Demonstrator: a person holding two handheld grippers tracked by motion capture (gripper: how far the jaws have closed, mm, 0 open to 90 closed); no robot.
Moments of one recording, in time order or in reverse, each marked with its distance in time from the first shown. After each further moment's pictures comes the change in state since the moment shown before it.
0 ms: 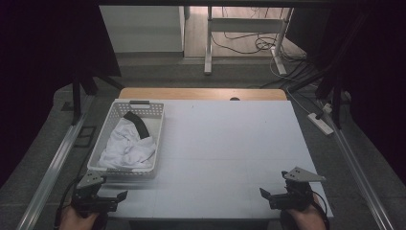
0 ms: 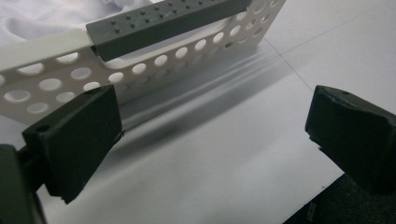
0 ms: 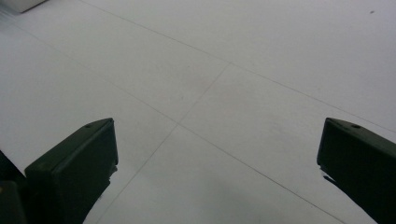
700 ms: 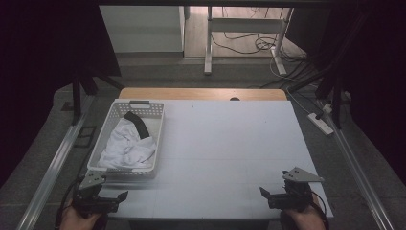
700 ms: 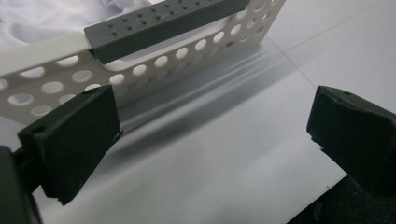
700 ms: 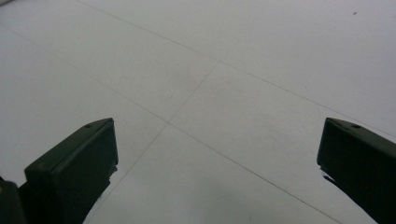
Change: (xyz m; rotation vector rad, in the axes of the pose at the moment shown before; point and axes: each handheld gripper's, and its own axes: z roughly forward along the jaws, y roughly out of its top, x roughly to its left) left arm -0.003 0.000 0.000 0.000 0.020 0.022; right arm 0.002 0.000 0.000 0.004 -0.053 -0.008
